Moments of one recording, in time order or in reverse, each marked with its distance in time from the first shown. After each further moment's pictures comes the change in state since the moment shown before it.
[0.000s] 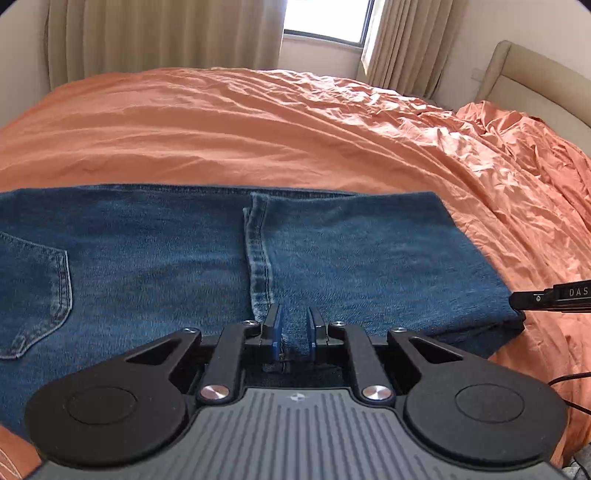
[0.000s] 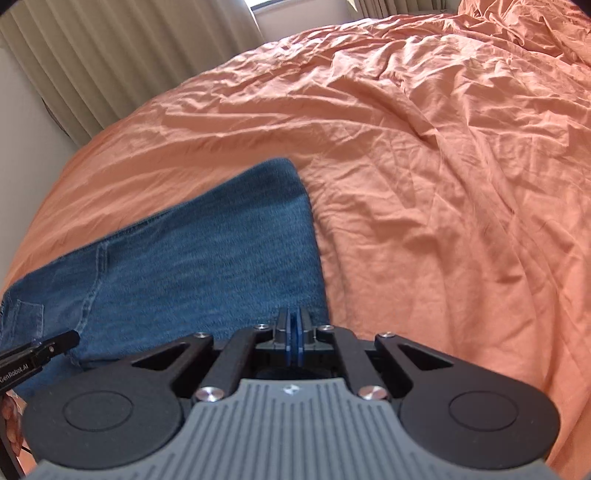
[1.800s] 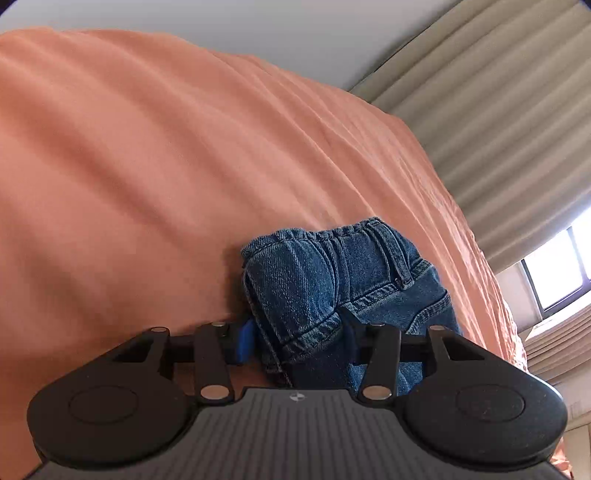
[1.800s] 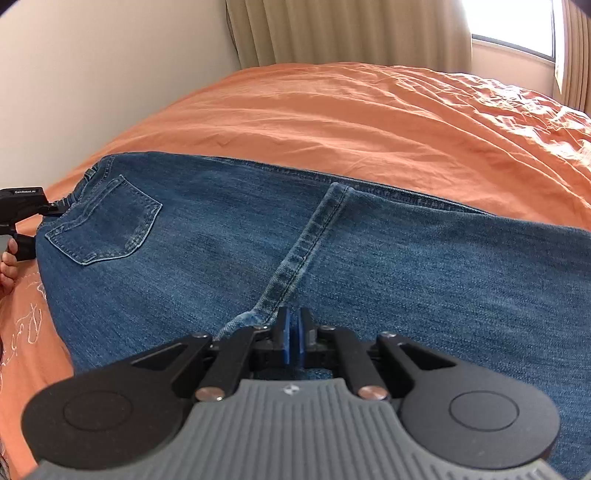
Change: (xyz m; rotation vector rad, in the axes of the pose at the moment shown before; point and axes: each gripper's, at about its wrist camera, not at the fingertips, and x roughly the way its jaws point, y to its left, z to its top) left arm -0.058 0.367 -0.066 -1.003 -0.287 0.221; right arm 0.081 0.210 -0.031 -0.546 -0.044 0.272
